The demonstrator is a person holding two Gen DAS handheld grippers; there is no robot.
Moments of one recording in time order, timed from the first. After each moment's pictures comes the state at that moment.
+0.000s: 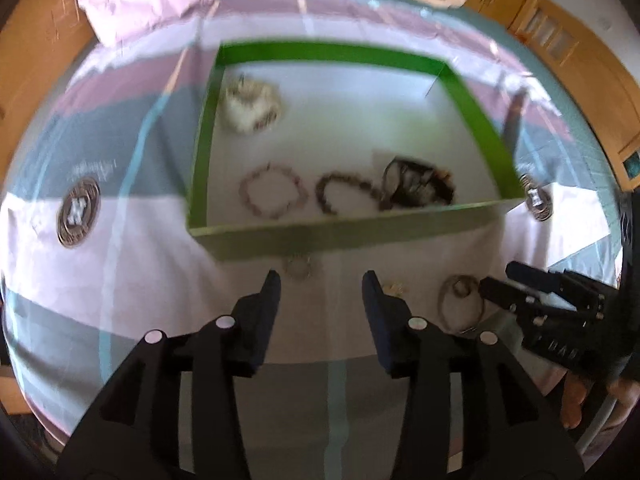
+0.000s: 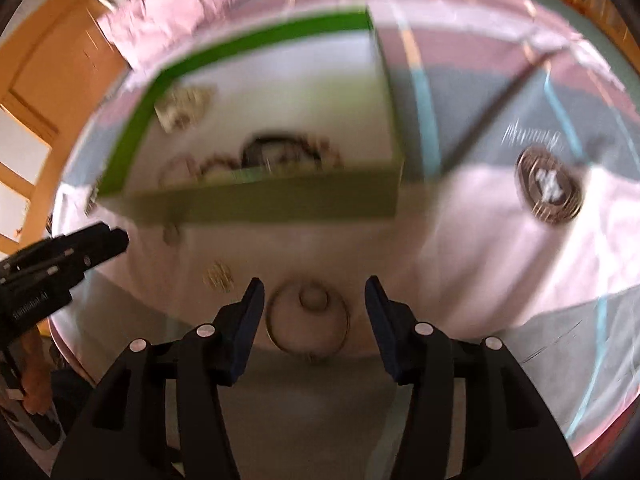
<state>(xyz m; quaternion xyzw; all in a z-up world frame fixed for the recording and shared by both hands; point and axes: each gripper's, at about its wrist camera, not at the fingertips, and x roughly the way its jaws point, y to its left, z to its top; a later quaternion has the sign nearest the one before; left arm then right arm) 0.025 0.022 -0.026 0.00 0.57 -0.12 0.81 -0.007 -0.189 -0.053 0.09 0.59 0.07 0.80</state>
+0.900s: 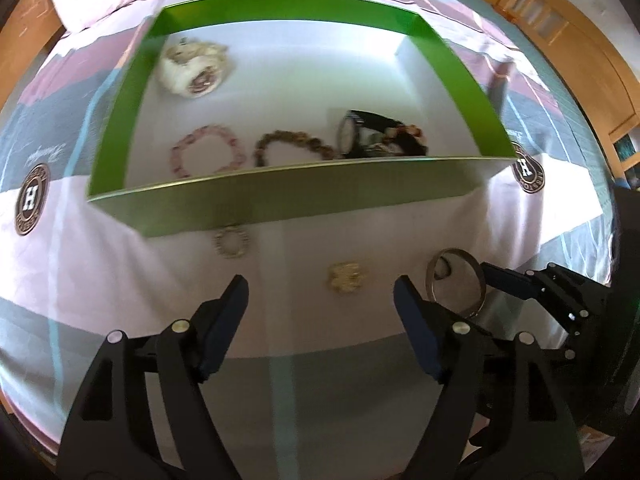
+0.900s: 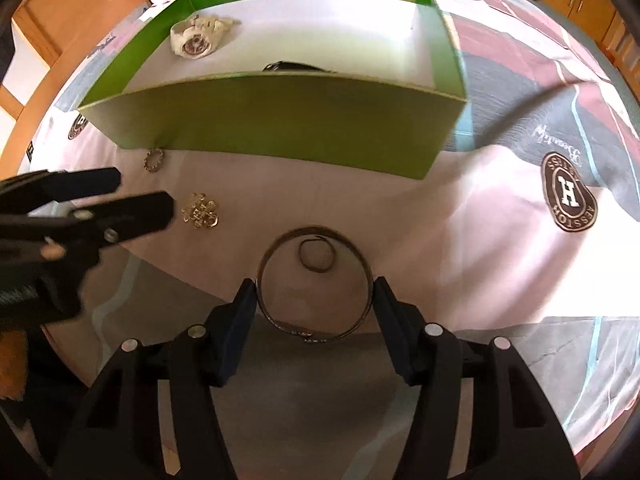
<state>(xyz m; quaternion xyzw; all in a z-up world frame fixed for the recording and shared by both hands) 0.017 -0.016 -0.049 0.01 0.58 -0.16 0.80 -0.030 -0.172 -0.066 -0.01 0.59 0.09 0.80</state>
